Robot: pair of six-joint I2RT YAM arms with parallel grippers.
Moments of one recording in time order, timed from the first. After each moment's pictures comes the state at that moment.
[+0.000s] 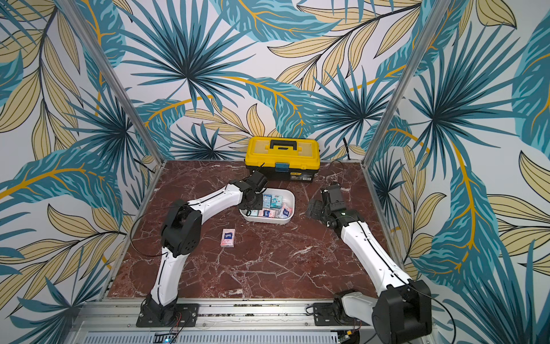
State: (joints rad) left arm -0.62 2.20 1.80 -0.80 -0.19 -0.62; right arm 0.20 1.23 0.96 -0.60 0.16 0.49
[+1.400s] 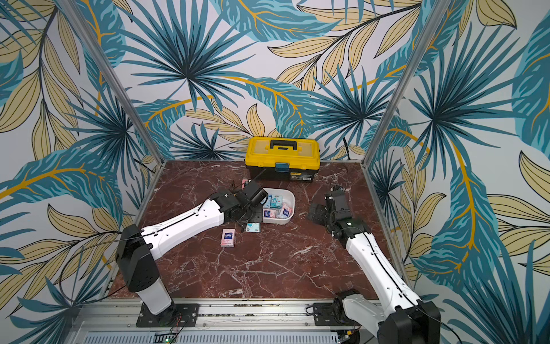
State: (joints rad) left arm -0.84 1.74 1.51 -0.90 -0.21 -0.82; right arm 0.20 1.08 0.89 -0.61 0.12 0.48
